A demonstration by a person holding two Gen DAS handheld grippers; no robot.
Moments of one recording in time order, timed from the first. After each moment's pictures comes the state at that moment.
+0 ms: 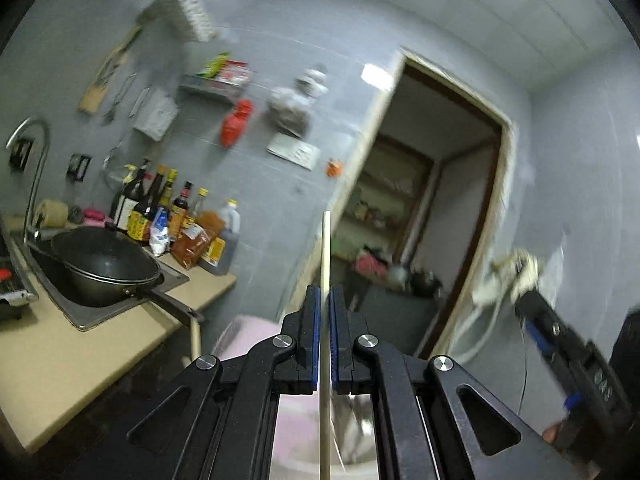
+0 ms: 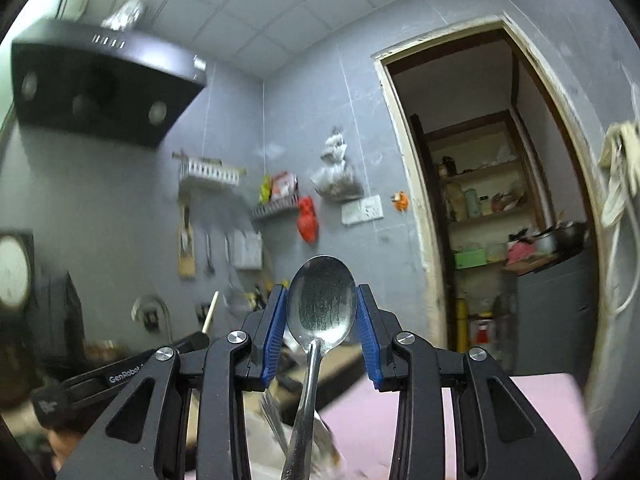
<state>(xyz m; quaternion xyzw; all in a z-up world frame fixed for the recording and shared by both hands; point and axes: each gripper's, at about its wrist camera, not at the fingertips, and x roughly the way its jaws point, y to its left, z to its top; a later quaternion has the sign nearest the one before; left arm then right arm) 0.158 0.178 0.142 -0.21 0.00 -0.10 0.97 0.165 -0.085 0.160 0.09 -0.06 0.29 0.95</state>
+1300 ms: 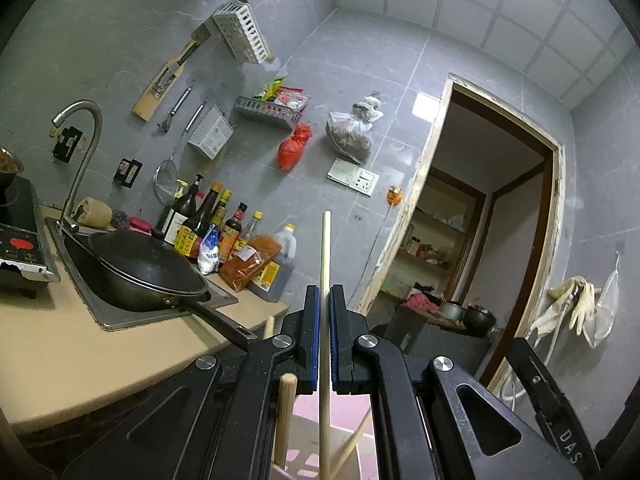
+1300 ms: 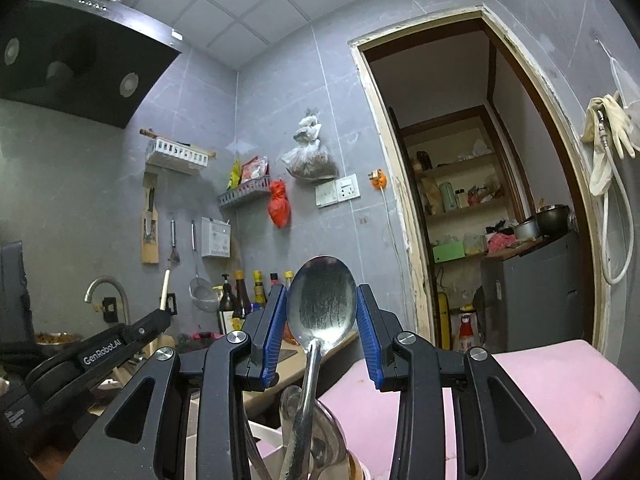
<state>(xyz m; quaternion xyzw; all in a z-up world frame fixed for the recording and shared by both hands) 0.182 0.183 0.094 -0.21 -0.05 0.00 0.98 0.213 -0.029 0.086 0.09 -0.07 0.22 0.97</state>
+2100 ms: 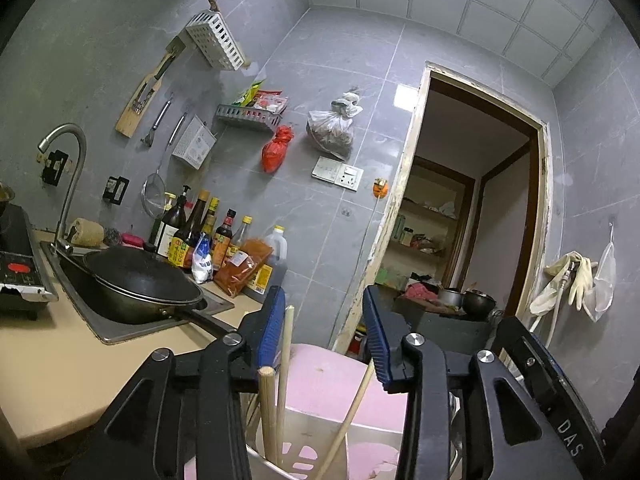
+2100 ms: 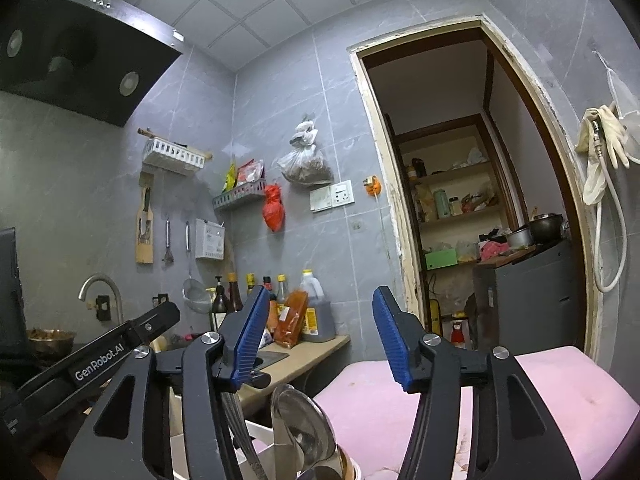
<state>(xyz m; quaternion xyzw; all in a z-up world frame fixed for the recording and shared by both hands) 0.176 0.166 0.096 -0.17 -0.05 0.00 0.98 0.208 -0.031 0.087 0.08 -0.08 0.21 0.97</state>
